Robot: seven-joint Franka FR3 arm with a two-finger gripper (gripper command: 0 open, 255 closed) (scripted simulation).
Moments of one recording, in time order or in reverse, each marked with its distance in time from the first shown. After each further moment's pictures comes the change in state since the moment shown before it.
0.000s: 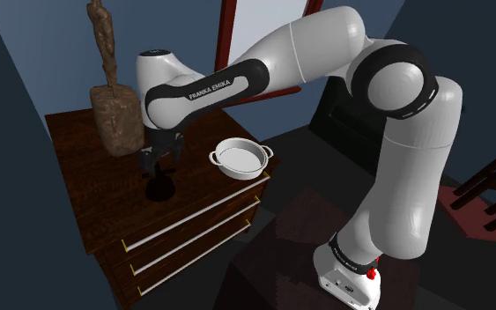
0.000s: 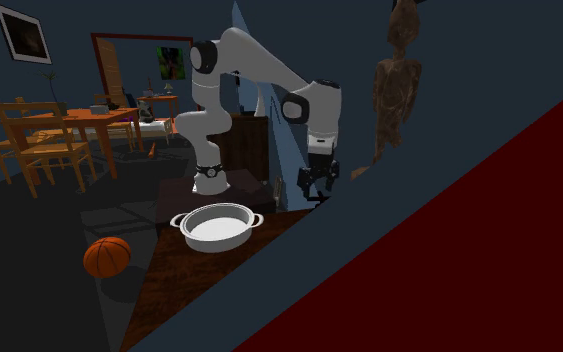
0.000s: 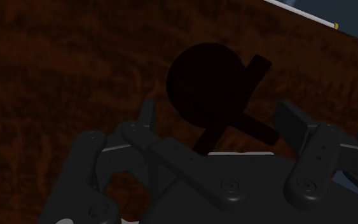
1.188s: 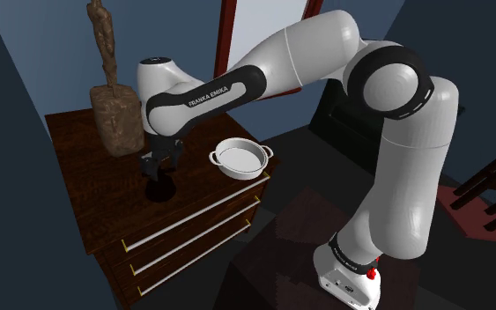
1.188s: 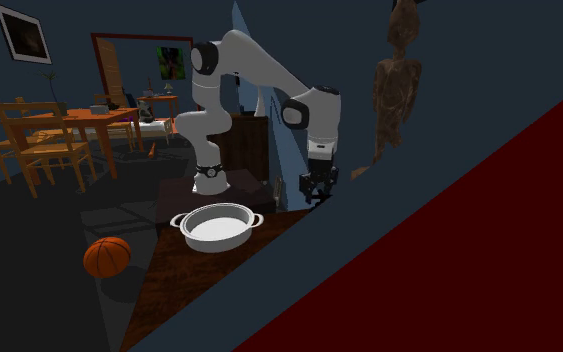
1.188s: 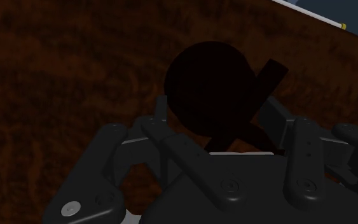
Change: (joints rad) arm 0.003 0.019 -0.001 -0.016 -0.006 0.038 0.003
